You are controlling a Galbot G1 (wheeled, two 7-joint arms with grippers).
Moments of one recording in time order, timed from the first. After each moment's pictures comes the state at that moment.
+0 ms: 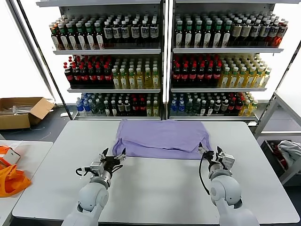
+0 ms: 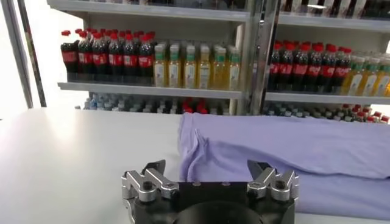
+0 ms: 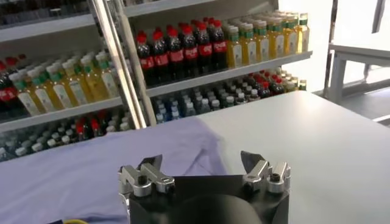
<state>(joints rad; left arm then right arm) 1.09 -1.32 -0.34 -1.69 -0.35 0.36 -0.17 -1.11 1.29 0.42 1.86 0.55 -0.52 0.45</state>
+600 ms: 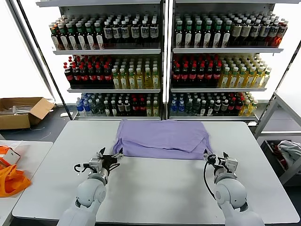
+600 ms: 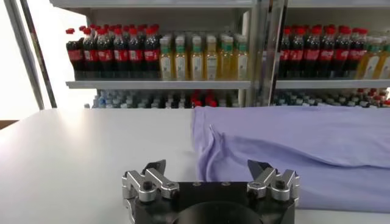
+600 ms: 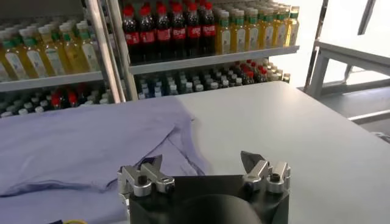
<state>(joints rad) 1.04 -1.29 -0.33 -1.64 -0.35 0.41 -0.18 -1.09 1.25 0.41 1.81 0.53 -0.57 0.46</state>
